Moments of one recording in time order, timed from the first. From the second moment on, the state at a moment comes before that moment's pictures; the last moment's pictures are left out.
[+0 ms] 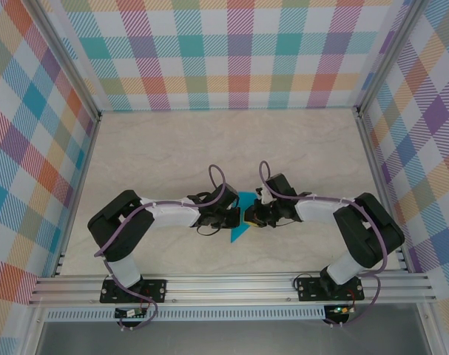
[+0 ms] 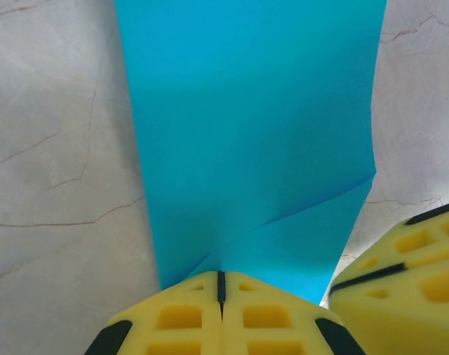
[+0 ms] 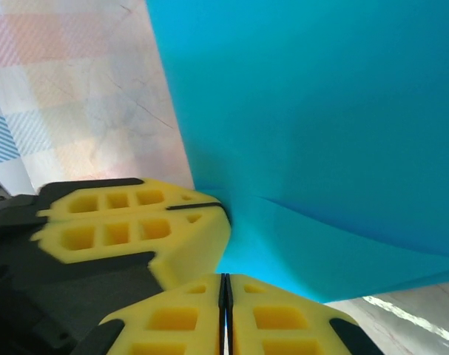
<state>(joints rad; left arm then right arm) -0.88 1.75 0.89 -0.16 0.13 -0.79 0.57 1.57 0.64 -0.09 -0.64 0.84</state>
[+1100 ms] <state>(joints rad) -0.89 1.74 0.88 -0.13 0.12 -0.79 0.50 1.63 0.68 -0.15 -0.57 0.82</state>
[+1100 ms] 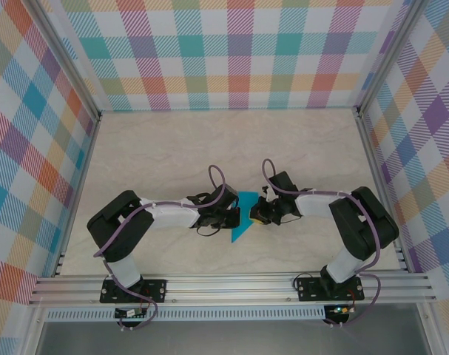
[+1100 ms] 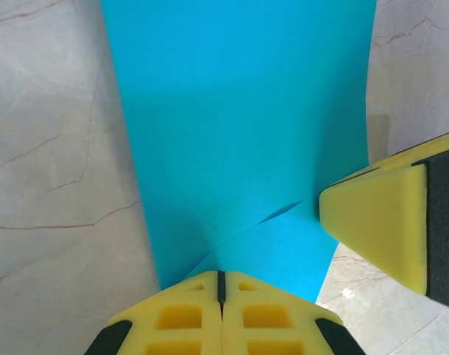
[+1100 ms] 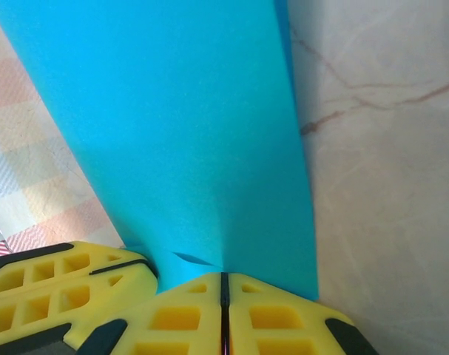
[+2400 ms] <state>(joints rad) -0.89 1.70 0.88 -0.18 0.12 -0.79 0.51 1.66 0.65 -0.07 -0.65 0.83</state>
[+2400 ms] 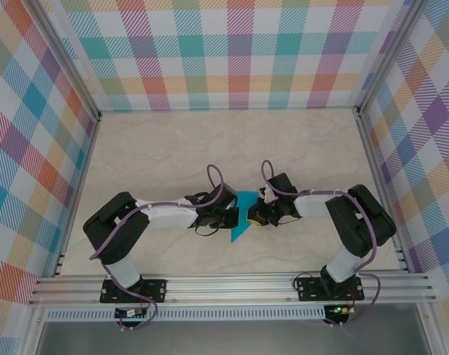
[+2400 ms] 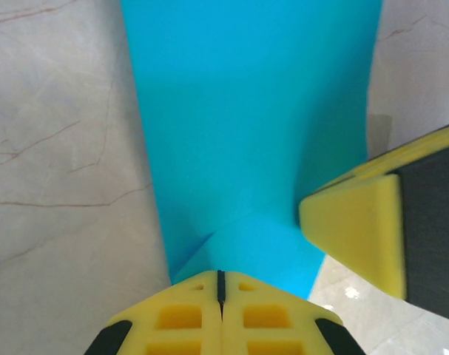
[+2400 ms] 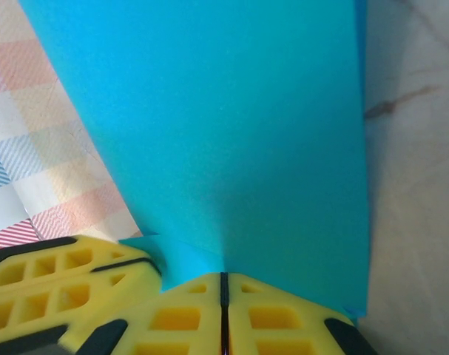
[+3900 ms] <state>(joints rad) -0.94 1.59 0.72 -0.13 0.25 -0.94 0.51 1.67 0.66 -0.07 -0.65 0.81</state>
